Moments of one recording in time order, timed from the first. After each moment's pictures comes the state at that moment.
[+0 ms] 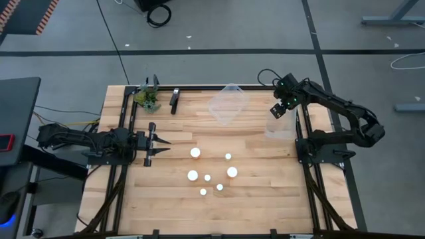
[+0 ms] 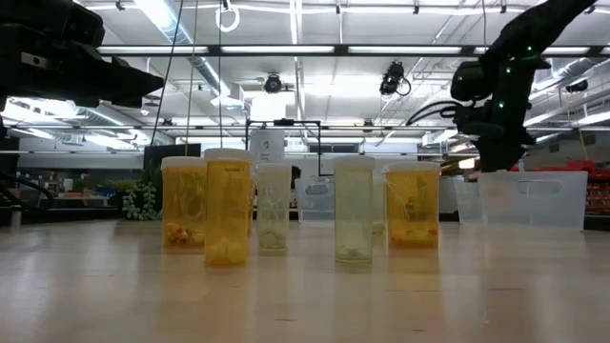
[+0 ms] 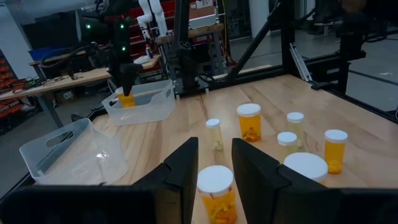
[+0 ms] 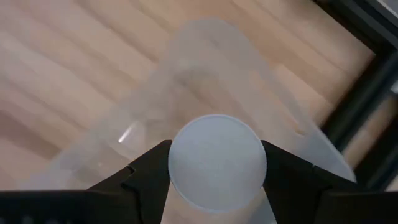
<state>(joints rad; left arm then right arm) -0.08 0.33 0.01 0.30 -0.04 0.19 -0.98 1.16 0.76 -0.84 0.02 -0.03</state>
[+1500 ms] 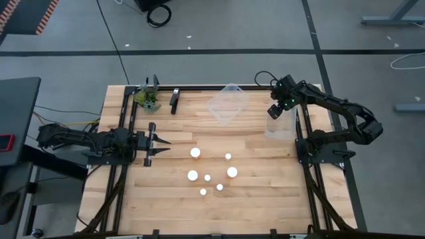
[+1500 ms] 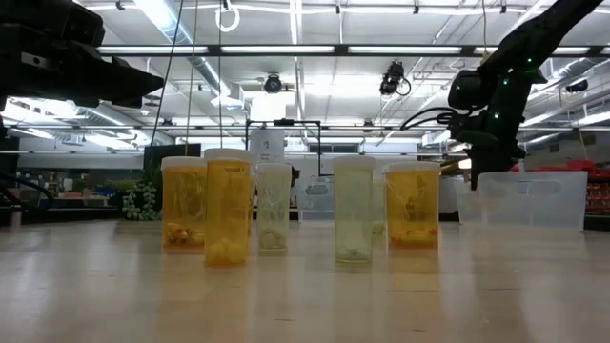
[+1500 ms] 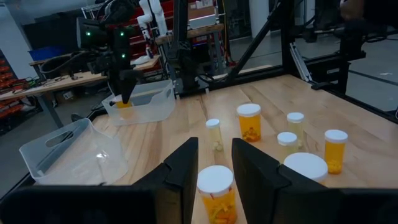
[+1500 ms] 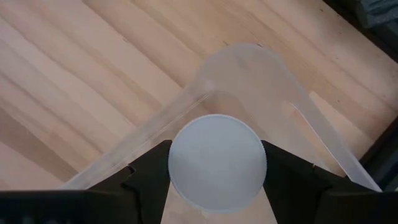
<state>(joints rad) -0.08 0.33 0.01 0.30 -0.04 0.19 -0.98 1.21 0.71 -0.69 -0.06 -0.07</state>
